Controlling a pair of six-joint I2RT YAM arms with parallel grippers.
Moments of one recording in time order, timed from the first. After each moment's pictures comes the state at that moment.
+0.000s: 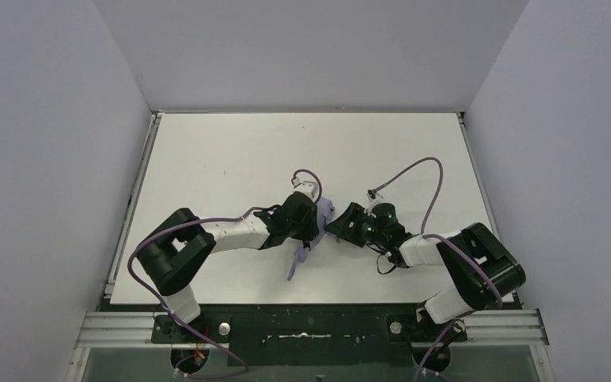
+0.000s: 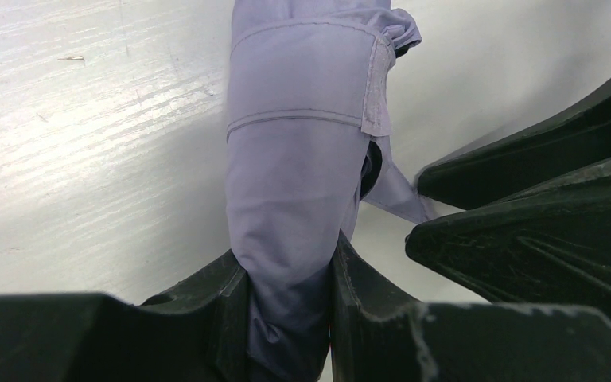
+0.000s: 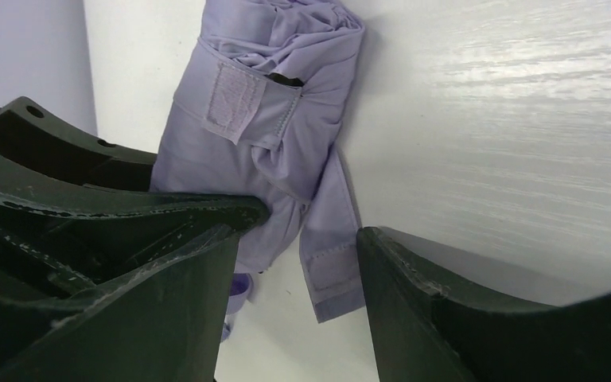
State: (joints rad) left arm -0.88 1.74 0.88 0.04 -0.13 -0.60; right arm 0.49 1.49 0.36 0.54 -0.30 0.88
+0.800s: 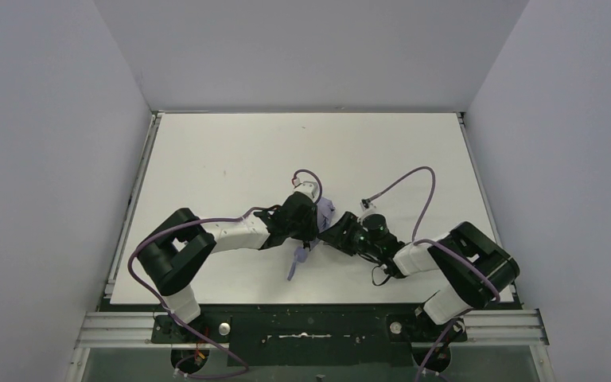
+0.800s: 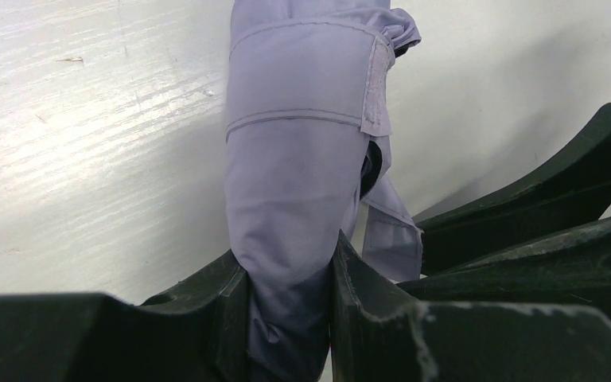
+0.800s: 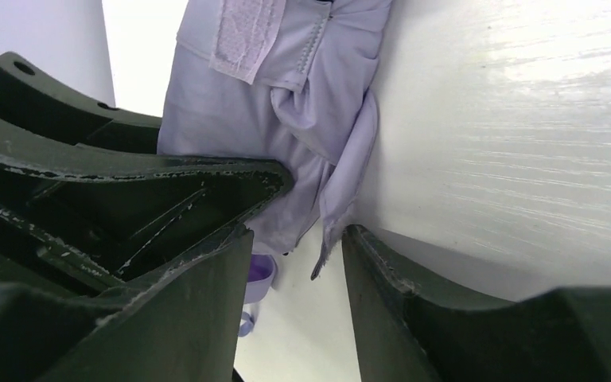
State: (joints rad) left arm -0.88 1.74 0.88 0.04 -0.13 -0.60; right arm 0.61 1.54 0.30 0.72 -0.23 1.04
